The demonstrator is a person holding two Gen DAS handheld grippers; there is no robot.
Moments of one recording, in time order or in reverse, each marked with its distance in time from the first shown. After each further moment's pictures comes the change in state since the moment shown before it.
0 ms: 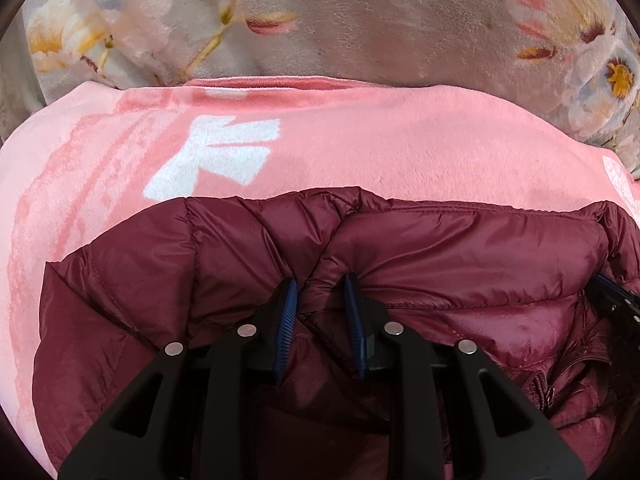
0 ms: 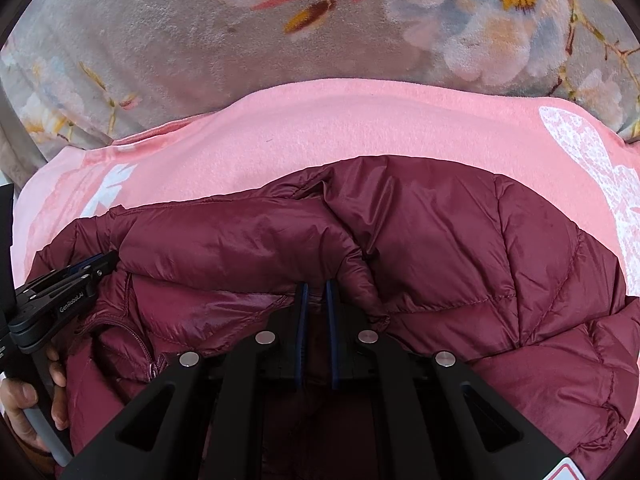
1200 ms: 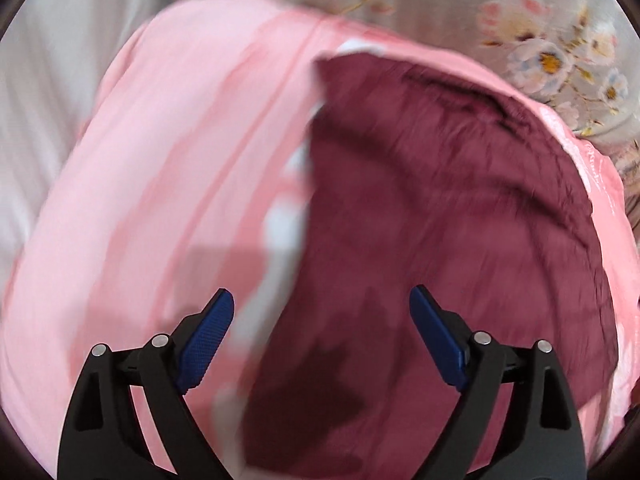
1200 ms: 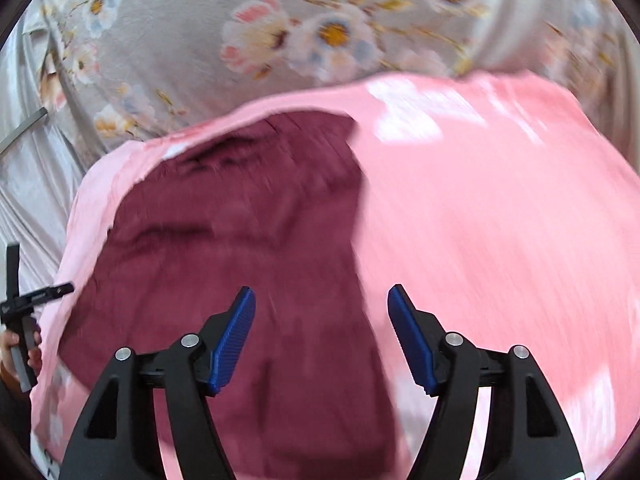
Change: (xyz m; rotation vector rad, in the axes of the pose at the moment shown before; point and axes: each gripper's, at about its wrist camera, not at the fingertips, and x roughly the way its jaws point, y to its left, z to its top) left arm -0.271 0.169 -0.254 -0.162 0.170 -0.068; right arm -0.345 -0.106 -0.276 0.158 -0.047 -0.028
